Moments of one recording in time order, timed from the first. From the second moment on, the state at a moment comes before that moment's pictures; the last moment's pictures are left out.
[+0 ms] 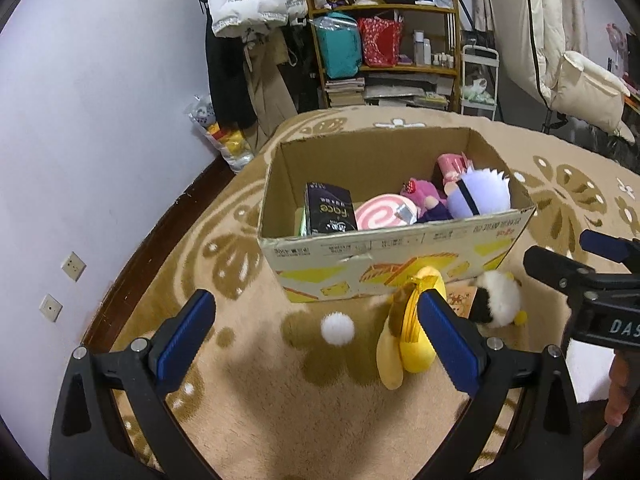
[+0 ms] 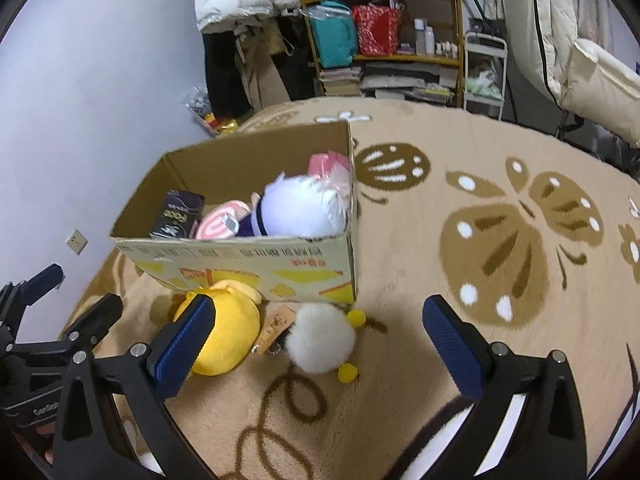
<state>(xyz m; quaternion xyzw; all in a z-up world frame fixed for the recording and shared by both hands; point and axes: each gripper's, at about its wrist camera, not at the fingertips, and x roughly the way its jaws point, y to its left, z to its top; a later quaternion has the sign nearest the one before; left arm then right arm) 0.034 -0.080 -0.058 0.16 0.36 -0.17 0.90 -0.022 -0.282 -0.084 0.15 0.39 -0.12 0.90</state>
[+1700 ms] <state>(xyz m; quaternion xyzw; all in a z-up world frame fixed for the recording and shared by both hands) 0.070 -0.129 -0.141 0.15 0.48 -0.26 0.82 0.026 -0.300 -0.166 0.24 0.50 -0.07 0.83</state>
